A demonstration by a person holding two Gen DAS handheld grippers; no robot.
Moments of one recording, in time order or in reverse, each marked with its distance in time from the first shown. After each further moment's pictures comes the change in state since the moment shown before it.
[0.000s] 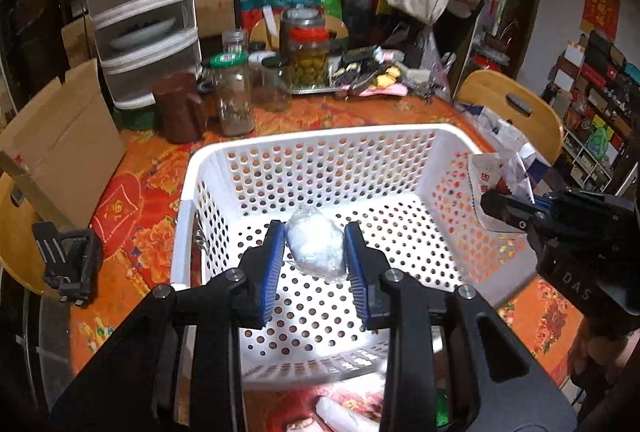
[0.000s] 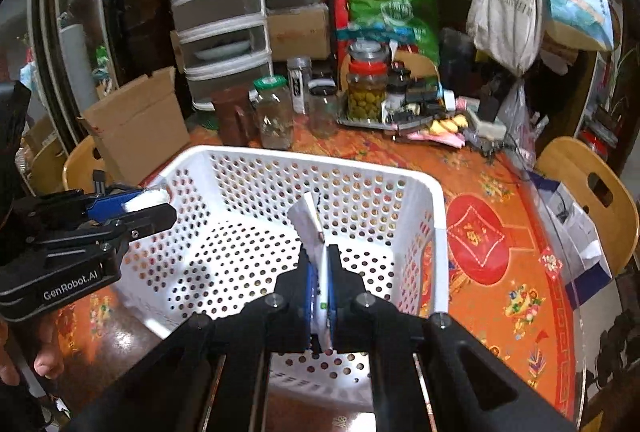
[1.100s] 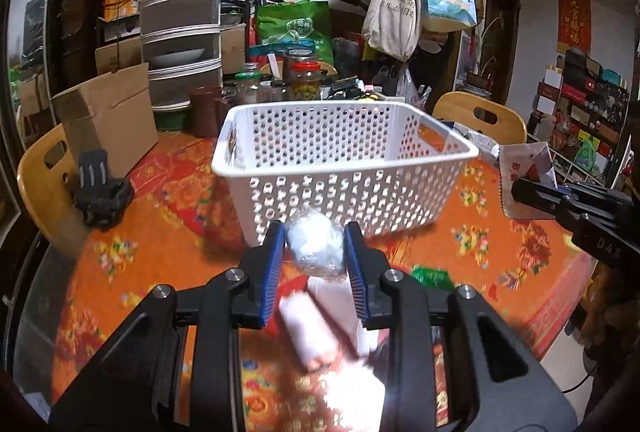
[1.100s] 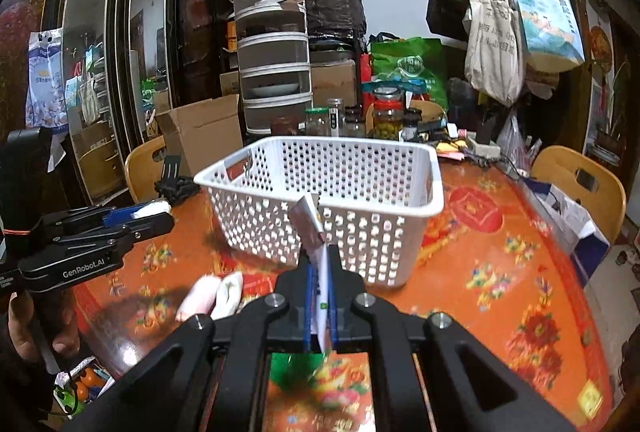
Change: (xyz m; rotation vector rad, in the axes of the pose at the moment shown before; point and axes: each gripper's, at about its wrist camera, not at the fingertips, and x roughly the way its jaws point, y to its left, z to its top) left arm -0.134 -0.008 -0.198 0.007 -0.278 -0.025; right arm -0.128 0.034 -0.161 -0.048 -0.288 0.079
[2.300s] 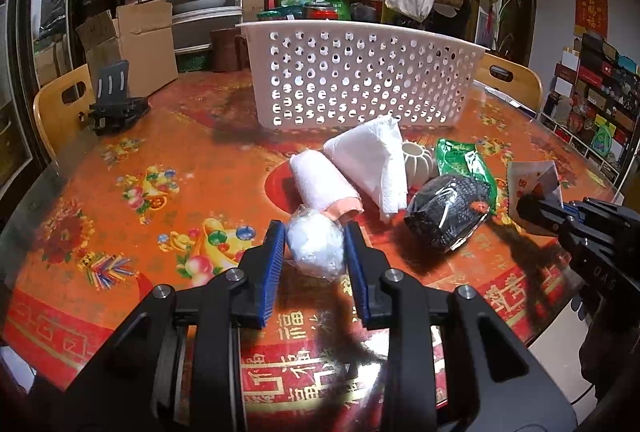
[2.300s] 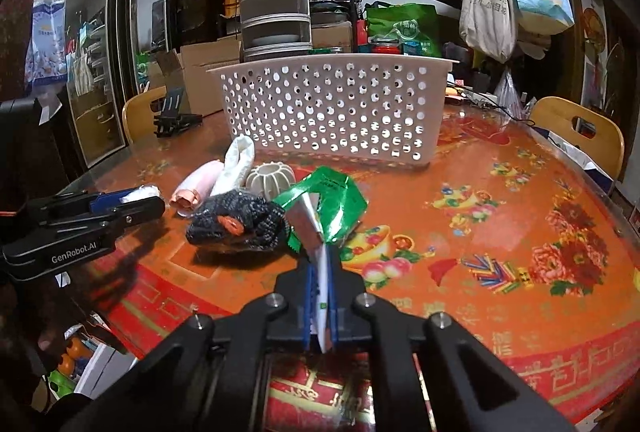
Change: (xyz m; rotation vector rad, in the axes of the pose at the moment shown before) left arm 0.006 0.000 -0.138 -0.023 0.076 0.077; right arm 0.013 0.030 -0.130 0.014 0.072 -0.030
